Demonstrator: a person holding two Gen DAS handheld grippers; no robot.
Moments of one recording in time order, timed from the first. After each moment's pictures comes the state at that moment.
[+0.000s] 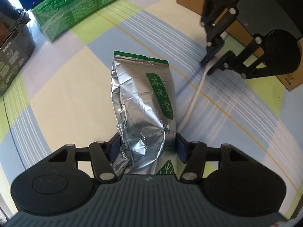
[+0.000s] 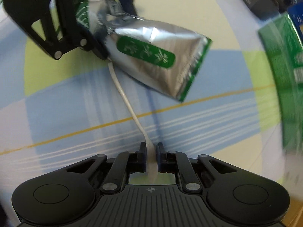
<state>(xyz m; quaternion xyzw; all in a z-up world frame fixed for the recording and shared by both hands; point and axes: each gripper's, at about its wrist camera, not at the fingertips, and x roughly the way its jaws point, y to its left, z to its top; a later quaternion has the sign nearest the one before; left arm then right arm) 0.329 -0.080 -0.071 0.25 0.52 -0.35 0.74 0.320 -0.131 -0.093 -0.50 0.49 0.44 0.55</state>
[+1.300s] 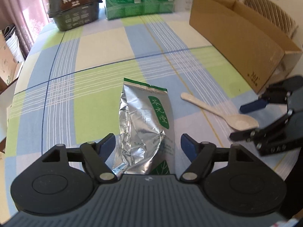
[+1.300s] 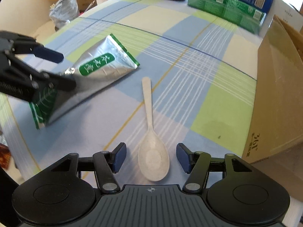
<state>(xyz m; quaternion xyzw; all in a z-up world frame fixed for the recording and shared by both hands) 0.100 -0.042 -0.040 0.08 0.46 -0.17 0.87 0.118 -0.235 -0.094 -0.19 0.48 0.32 0.80</state>
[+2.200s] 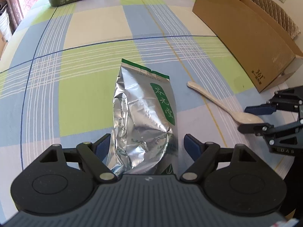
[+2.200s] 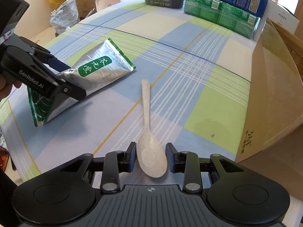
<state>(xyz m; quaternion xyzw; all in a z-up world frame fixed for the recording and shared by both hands) 0.128 -0.033 -0.070 0.03 0.52 -0.19 0.83 0.107 -0.255 -0.088 -0.18 0.45 0.32 0.81</state>
